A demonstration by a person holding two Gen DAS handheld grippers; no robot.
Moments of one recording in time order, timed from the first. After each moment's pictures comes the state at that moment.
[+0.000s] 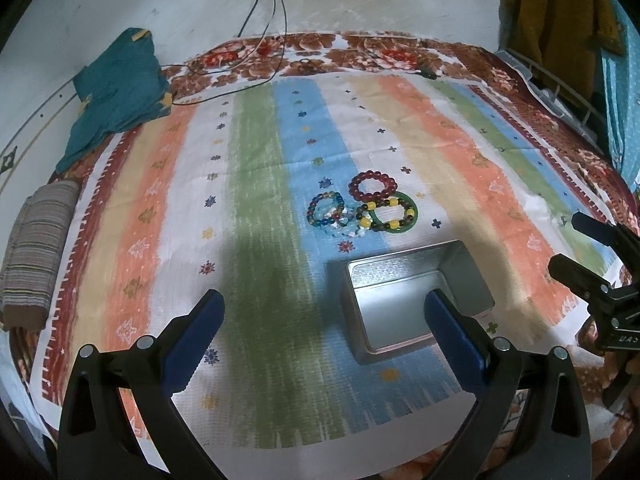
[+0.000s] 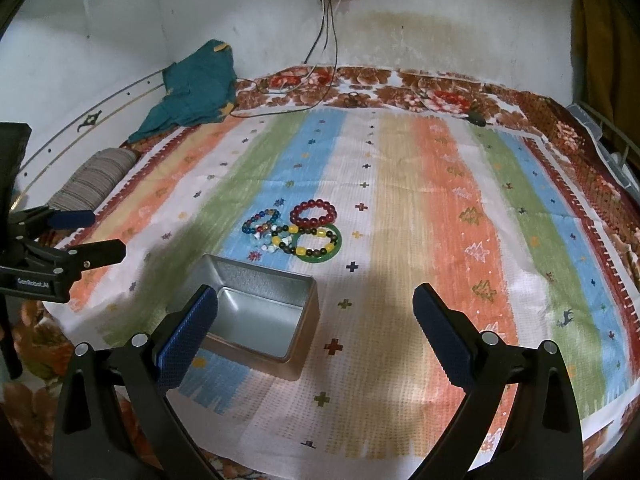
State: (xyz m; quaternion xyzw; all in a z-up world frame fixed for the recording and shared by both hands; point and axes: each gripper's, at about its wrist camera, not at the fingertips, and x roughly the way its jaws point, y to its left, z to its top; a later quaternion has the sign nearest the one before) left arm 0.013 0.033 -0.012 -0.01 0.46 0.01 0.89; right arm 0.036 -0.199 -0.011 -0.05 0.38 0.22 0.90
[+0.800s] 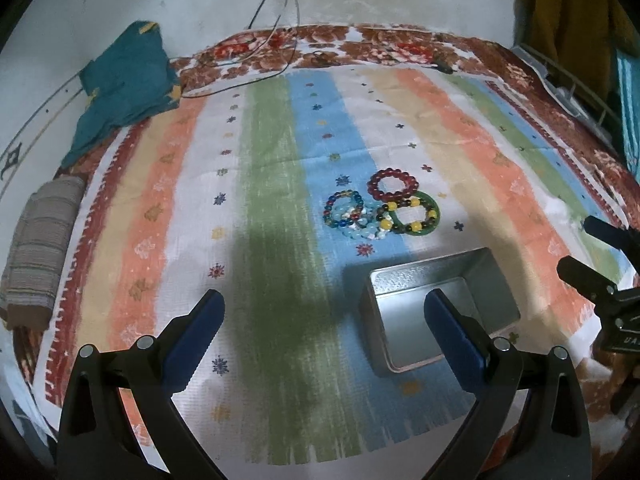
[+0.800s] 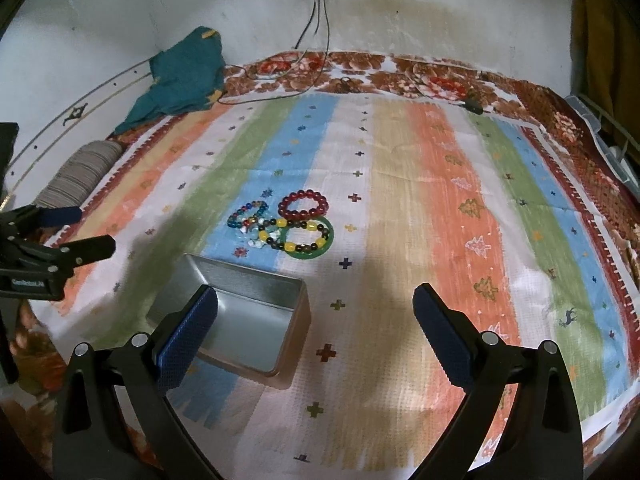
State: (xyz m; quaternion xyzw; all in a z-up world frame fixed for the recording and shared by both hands) left arm 0.034 0.047 -0.023 -0.01 0.47 0.03 0.88; right arm 0.060 -0.186 -0.022 -0.06 0.41 0.20 0.89
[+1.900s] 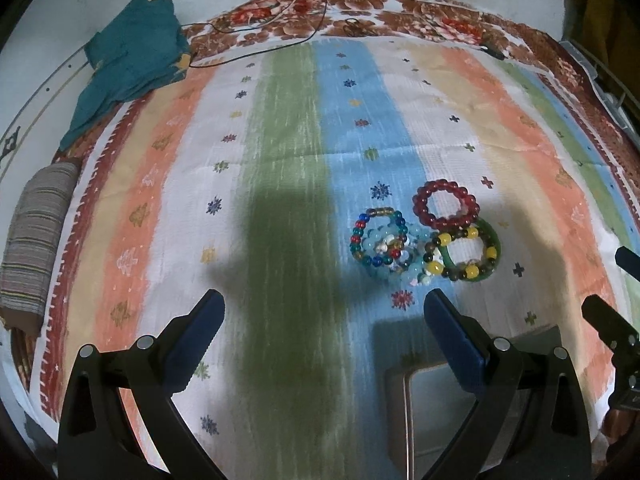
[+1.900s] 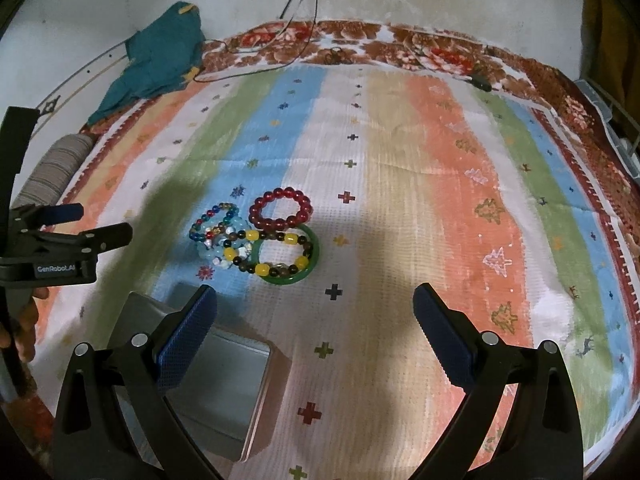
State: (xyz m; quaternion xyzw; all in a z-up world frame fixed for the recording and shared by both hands) left arm 0.129 0.059 -0.068 -0.02 0.52 0.08 0.85; right arm 0.140 -0.162 -0.056 -0.07 0.46 0.18 0.87
